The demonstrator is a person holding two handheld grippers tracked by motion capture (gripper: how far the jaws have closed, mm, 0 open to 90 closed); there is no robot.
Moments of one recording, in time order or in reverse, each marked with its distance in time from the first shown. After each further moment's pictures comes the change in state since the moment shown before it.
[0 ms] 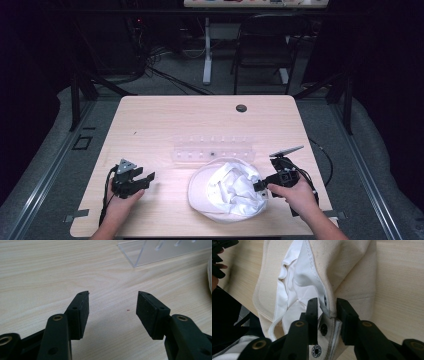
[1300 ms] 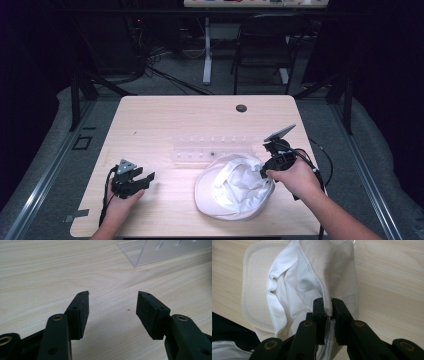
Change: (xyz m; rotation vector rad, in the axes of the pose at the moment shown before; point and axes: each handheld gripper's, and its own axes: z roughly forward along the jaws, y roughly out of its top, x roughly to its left) left arm 0.000 0.000 0.000 0.004 0.007 0.007; right arm 0.046 0.036 -0.034 0.063 -0.310 -0.067
